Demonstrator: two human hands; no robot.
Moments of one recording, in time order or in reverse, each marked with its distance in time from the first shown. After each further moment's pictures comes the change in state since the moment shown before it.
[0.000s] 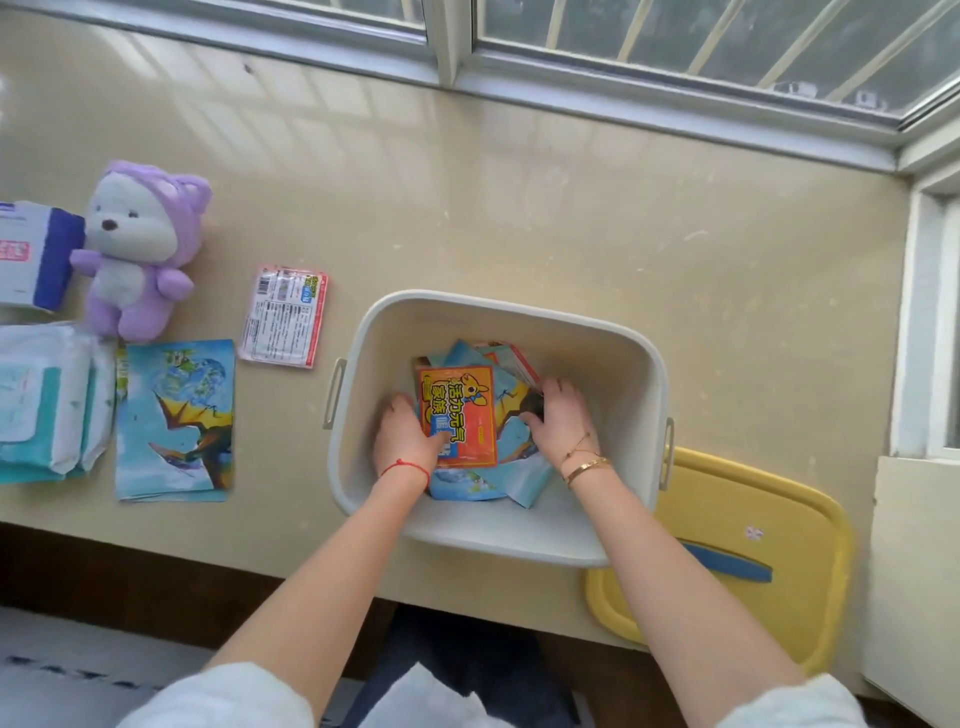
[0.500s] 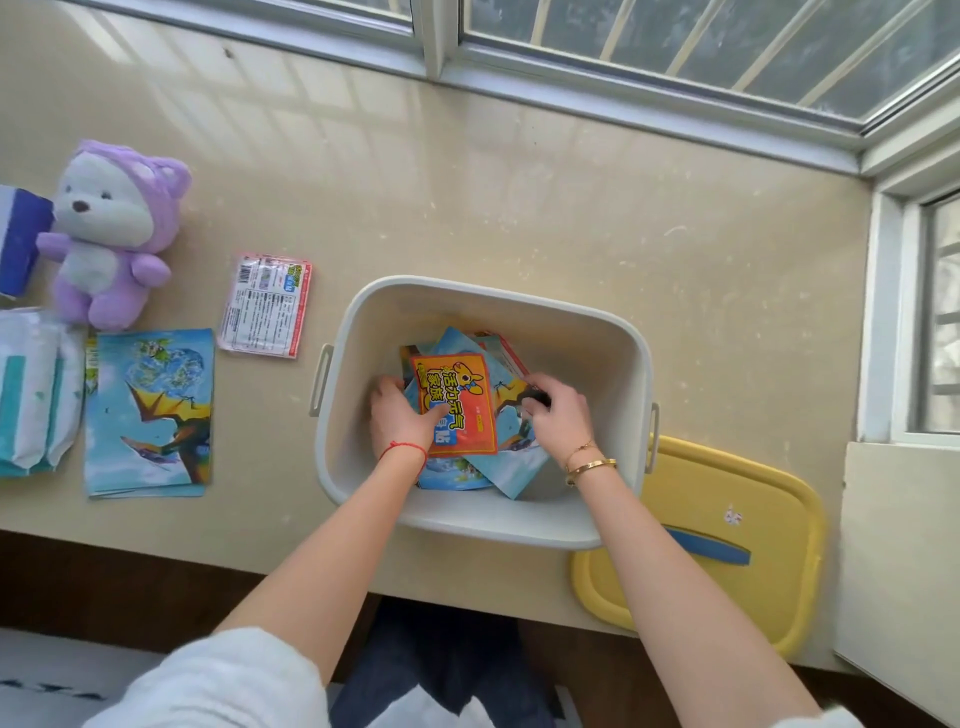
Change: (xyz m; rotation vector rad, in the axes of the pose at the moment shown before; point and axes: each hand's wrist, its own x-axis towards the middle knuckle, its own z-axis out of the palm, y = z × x) left_hand 0.004 0.007 0.009 -0.206 0.076 -0.026; right_hand -0.026 -0.001 -0.015 0.384 0.070 0.077
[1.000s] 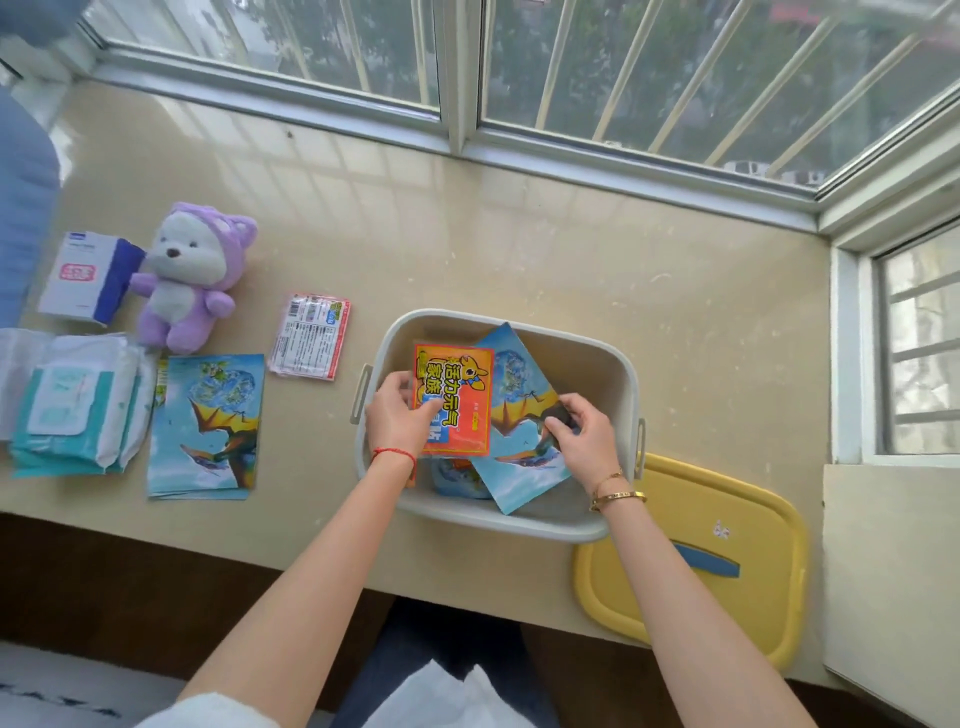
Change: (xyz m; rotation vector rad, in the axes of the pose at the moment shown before) left_hand -0.039 0.028 -0.076 -0.238 0.031 0.134; right_hand -0.045 -0.013 -0.033 0.301 0.089 -0.067
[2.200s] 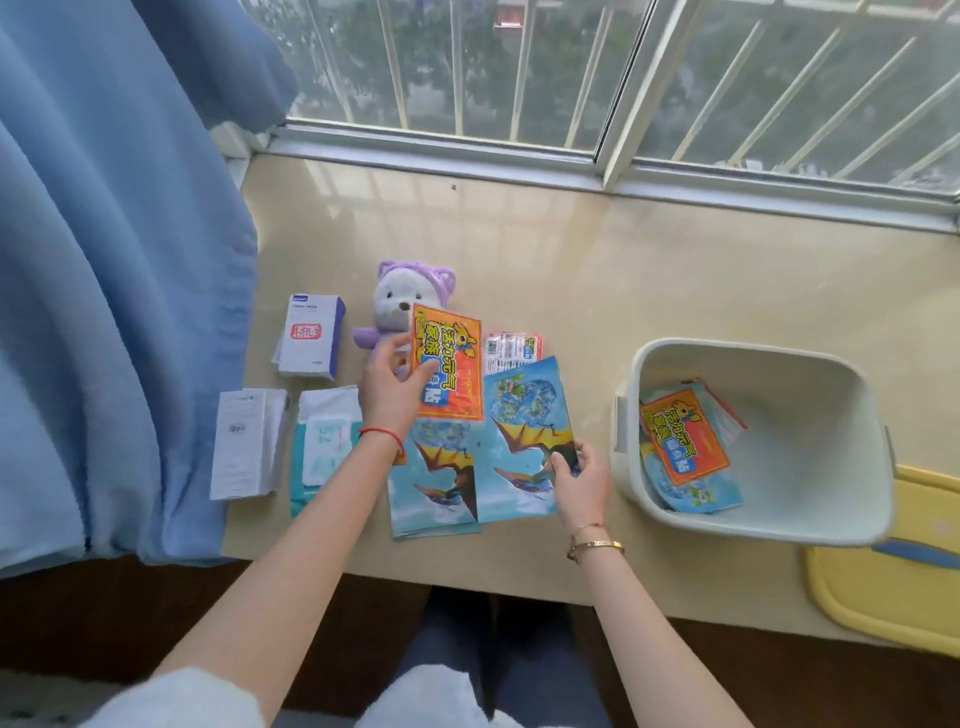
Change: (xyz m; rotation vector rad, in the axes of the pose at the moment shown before) left_hand 0.160 -0.057 -0.311 -0.254 -0.055 0.205; right_hand -0.074 -0.163 0.326 0.174 0.301 0.246
